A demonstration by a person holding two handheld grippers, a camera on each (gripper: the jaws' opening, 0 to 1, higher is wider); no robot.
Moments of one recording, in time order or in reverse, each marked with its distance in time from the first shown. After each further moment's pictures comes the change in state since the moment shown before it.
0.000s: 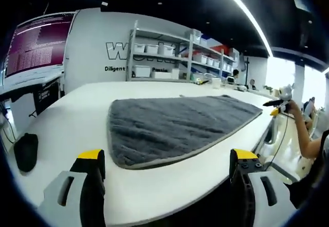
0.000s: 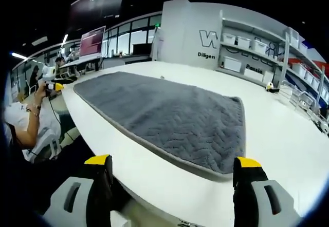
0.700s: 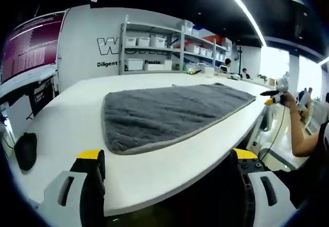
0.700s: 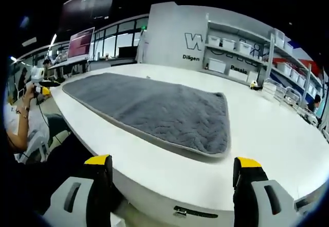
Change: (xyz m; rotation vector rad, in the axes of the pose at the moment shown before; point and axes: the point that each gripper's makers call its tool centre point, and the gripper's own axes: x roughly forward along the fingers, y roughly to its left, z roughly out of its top) left arm -0.008 -0.012 -0.016 0.059 0.078 -0.047; right arm -0.010 -0.014 -0.025 0.038 -0.052 -0.132
